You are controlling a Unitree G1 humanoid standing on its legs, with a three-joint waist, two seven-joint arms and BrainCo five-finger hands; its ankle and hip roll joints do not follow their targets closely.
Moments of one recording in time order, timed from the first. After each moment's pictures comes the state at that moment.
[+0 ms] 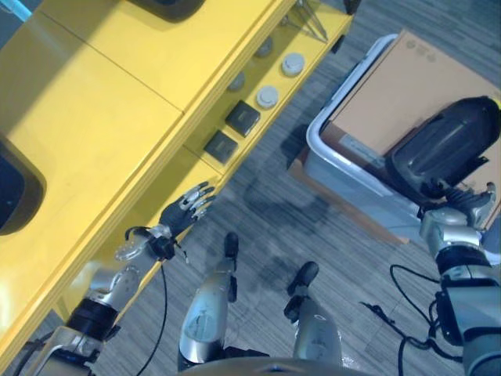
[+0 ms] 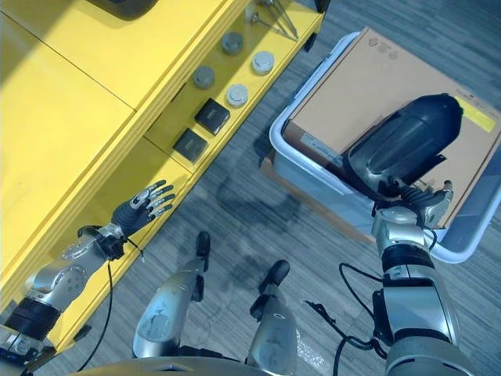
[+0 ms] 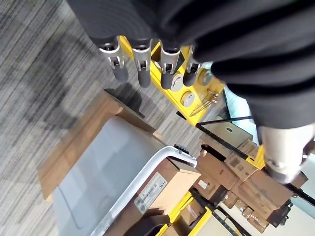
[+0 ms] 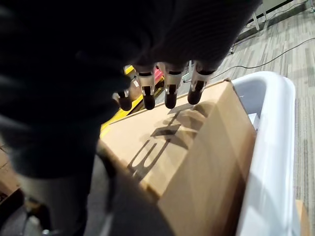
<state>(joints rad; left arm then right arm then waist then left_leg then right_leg) -0.19 0.54 -0.29 0.10 -0.90 0.12 -0.27 -0.64 -0.75 0.03 0.94 0.43 0.16 -0.76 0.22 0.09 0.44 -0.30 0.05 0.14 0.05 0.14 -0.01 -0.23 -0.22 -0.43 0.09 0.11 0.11</state>
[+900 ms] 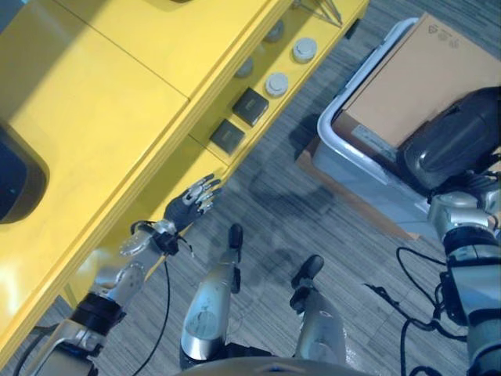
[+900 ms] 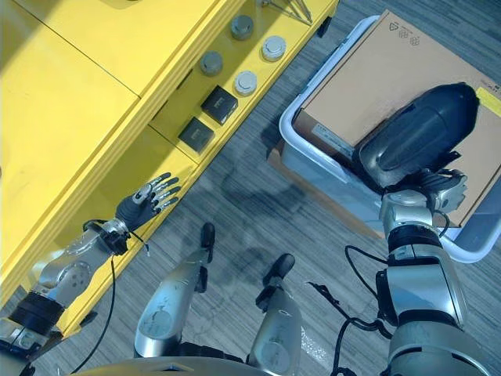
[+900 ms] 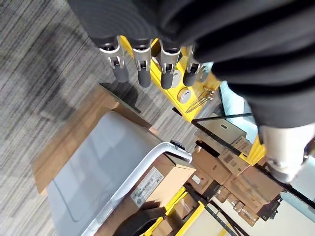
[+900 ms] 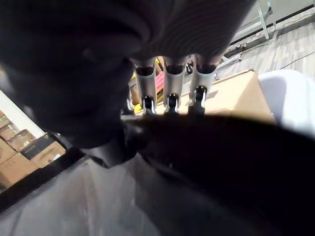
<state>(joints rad) -0.22 0.55 -0.36 0.11 -0.95 0.06 -0.30 -0.76 -0.79 0.12 1.05 0.45 0.16 -0.77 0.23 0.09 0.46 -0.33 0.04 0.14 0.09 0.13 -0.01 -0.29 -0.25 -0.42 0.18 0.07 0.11</state>
